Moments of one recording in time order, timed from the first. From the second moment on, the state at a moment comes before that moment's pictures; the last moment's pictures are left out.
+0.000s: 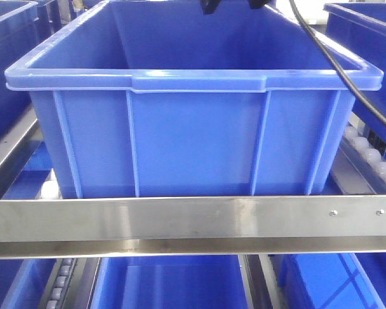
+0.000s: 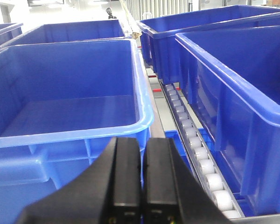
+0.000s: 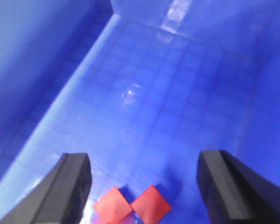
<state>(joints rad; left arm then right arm) -0.07 -0.01 0.01 -0.09 0.00 0.14 0.48 1.68 -1.46 -0.23 0.39 0.23</state>
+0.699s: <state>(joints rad) -0.07 -0.01 0.01 -0.09 0.00 0.14 0.34 0.98 -0.71 -0.23 0.08 0.23</state>
